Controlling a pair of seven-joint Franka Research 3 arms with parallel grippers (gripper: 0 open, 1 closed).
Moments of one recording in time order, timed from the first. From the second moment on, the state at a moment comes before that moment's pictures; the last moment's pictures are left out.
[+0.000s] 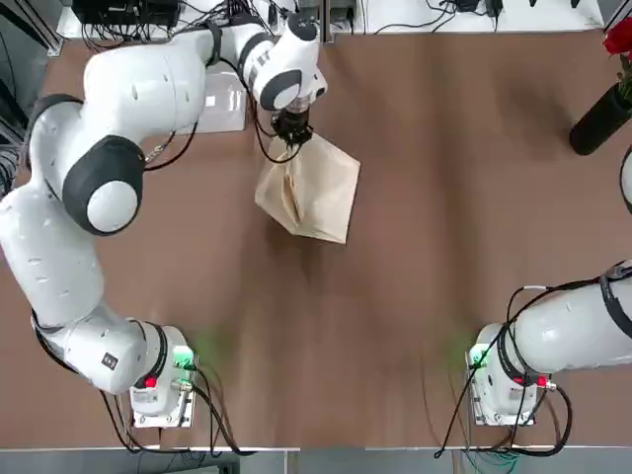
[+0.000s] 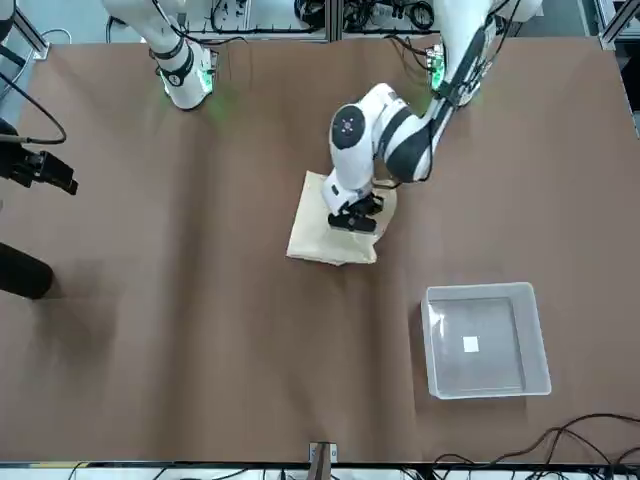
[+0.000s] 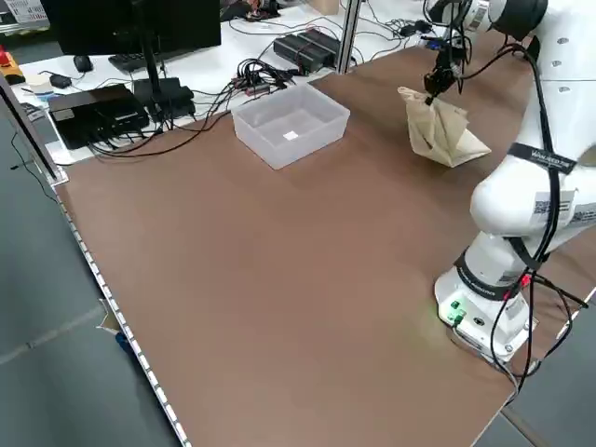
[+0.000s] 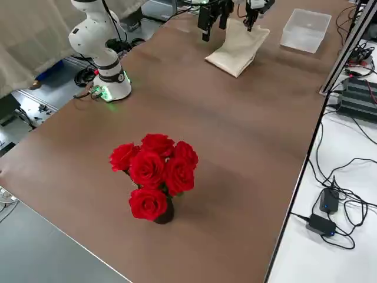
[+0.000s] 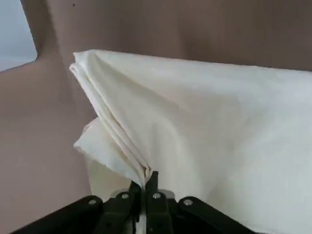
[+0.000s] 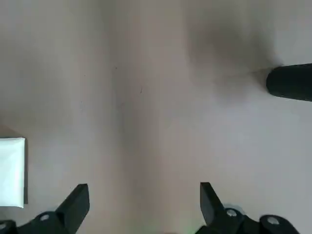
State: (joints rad) left arm -0.50 0.46 -0.32 -1.70 0.29 1.96 -0.73; right arm 0.08 0.11 -0.08 -1.38 -0.02 1.42 0.13
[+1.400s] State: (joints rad) left arm -0.75 0.64 -0.30 -1.51 0.53 1.49 -0.81; right arm 0.10 0.11 -0.08 -1.39 -0.02 1.42 0.13
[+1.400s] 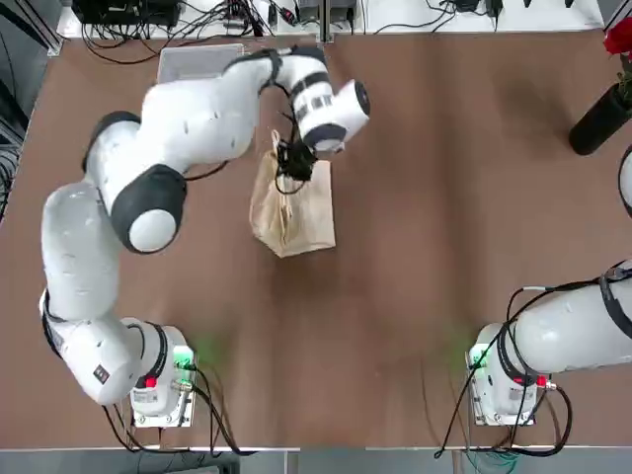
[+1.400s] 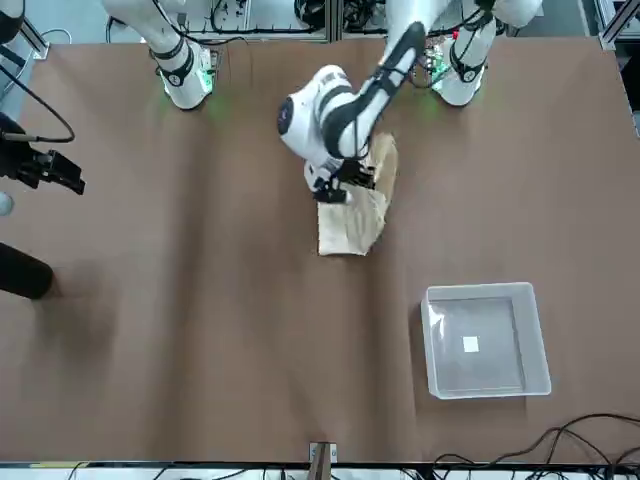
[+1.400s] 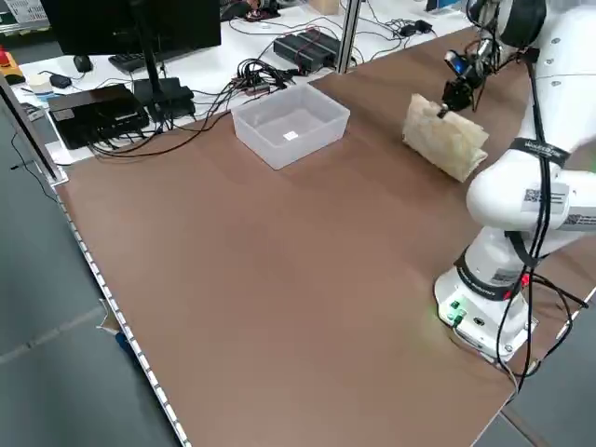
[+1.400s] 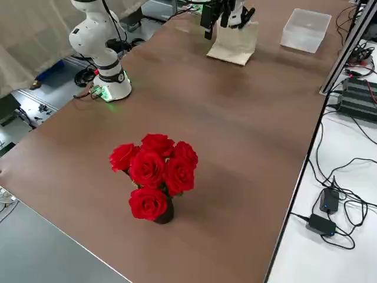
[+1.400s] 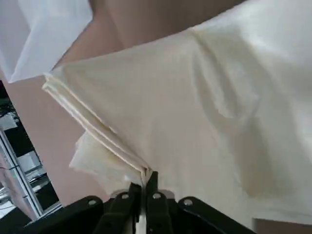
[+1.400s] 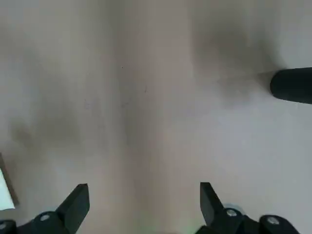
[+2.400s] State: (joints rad) left arm -0.76 0.75 -0.30 -1.39 0.52 1.81 -0.87; right arm 0.10 0.11 -0.08 -1.39 -0.02 1.43 0.13
